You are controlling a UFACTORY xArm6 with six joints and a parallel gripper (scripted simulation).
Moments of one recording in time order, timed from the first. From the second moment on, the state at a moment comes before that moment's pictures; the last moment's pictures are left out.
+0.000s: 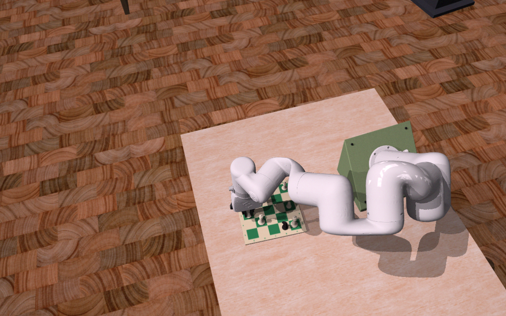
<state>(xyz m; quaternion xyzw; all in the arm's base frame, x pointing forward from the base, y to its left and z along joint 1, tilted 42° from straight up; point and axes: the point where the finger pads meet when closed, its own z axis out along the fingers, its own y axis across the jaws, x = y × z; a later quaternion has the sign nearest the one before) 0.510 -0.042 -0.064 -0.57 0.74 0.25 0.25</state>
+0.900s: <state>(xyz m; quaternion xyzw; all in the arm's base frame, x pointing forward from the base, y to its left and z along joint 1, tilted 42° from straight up) 0.510 -0.040 -0.066 -0.57 0.74 0.25 0.25</state>
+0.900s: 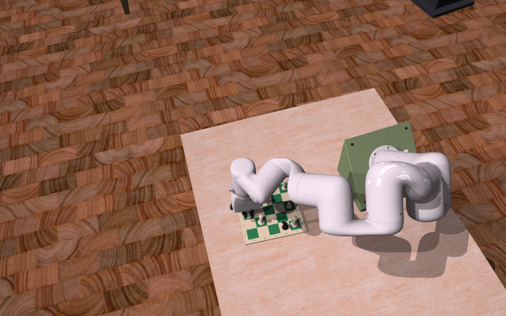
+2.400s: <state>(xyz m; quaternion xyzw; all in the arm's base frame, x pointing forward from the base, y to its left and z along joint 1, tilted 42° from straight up) 0.510 -0.039 -0.067 -0.57 0.74 0.25 0.25</state>
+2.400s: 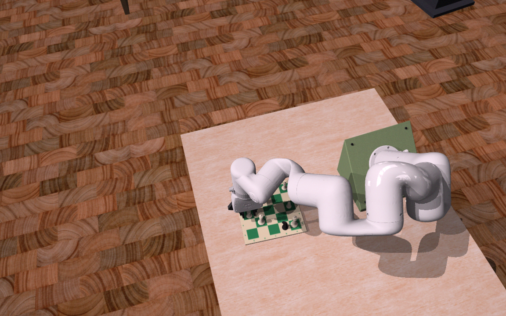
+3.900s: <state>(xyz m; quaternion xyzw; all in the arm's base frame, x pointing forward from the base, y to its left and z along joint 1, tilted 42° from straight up) 0.502 -0.098 0.001 -0.57 0.74 0.25 0.25</state>
